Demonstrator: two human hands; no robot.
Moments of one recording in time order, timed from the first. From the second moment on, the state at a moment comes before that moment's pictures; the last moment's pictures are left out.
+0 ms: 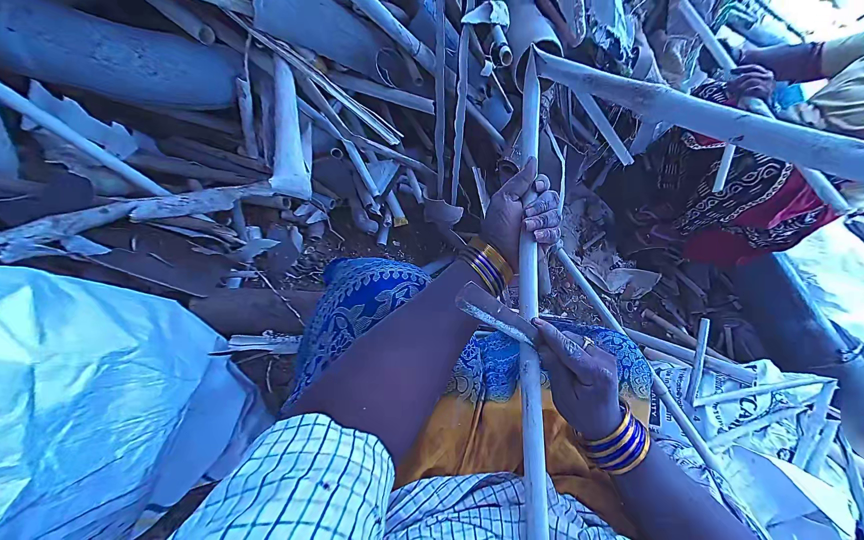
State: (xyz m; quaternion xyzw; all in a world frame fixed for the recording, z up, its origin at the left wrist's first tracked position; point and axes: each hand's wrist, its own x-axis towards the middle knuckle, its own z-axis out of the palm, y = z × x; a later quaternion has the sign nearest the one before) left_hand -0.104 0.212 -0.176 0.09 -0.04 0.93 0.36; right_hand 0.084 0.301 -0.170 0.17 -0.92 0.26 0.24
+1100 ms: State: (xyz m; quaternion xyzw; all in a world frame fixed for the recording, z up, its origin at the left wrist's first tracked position) left_hand -0.107 0.212 -0.173 0.07 -0.04 0.93 0.36; right_hand 0.068 0.286 -0.185 0.12 -0.86 0.43 0.26
